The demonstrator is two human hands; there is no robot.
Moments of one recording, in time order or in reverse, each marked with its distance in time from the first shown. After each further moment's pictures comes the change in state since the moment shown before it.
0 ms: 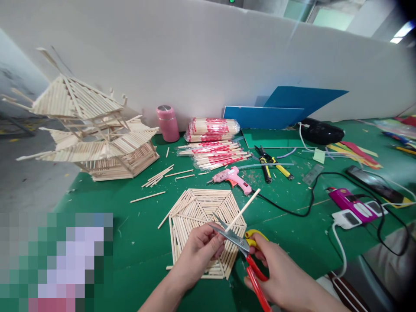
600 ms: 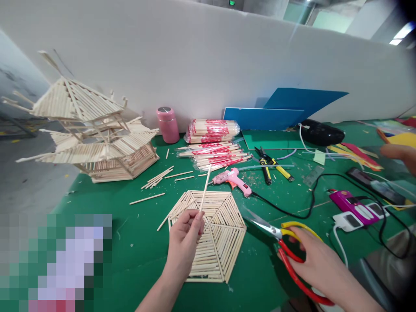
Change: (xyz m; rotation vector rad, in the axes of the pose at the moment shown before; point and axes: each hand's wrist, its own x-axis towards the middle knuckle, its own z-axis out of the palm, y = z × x) left_hand 0.012 0.006 -0.013 0.063 0.460 0.217; right_hand -0.011 0.062 -0.048 -0.527 0.367 0.180
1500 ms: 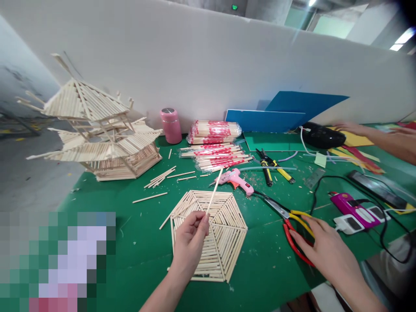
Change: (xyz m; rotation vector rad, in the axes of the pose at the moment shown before) left_hand -0.002 -0.007 0.001 0.196 -0.030 0.138; right_hand 0.023 0.049 0.009 -0.311 0.472 -0.157
